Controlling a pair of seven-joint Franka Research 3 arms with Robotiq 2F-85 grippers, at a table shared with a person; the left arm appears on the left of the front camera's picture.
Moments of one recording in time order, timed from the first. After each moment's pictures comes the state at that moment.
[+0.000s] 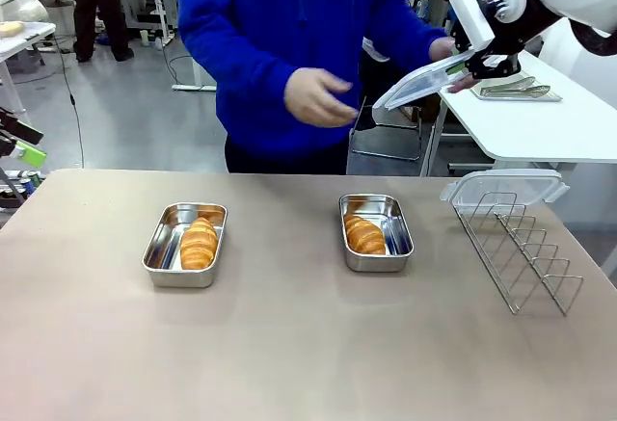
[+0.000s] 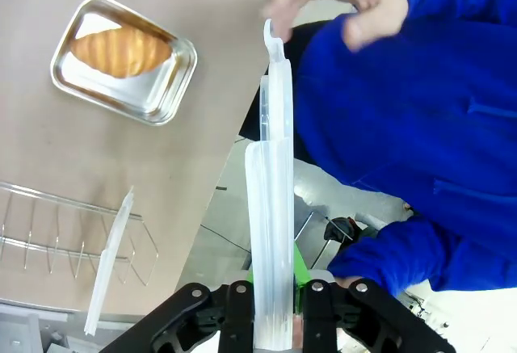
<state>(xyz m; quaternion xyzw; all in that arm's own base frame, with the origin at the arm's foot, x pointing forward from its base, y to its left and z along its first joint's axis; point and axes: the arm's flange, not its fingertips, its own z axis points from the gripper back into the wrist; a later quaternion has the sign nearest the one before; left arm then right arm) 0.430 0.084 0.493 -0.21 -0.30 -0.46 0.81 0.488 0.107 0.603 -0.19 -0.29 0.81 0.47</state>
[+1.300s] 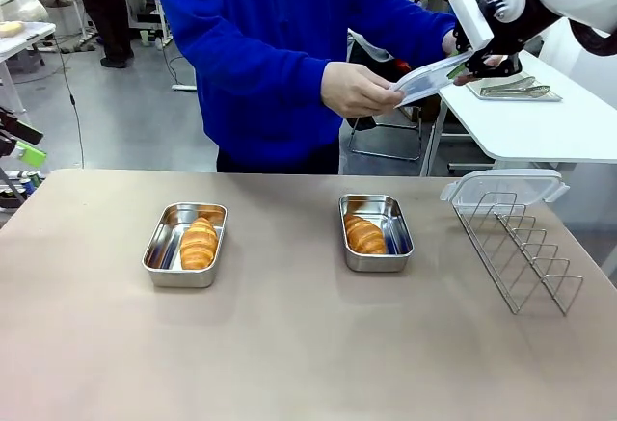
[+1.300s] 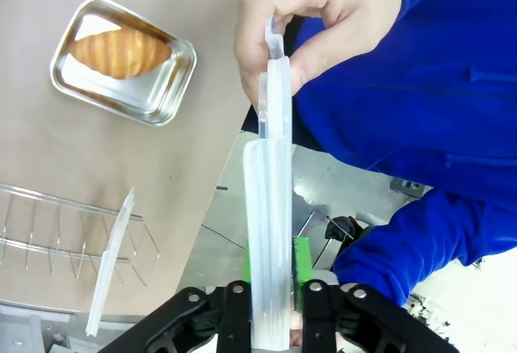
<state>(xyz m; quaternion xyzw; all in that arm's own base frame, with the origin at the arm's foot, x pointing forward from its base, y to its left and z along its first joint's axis) 0.430 0.084 0.493 -0.21 -0.30 -0.46 0.81 0.487 0.108 0.604 -0.19 -0.29 0.81 0.48</state>
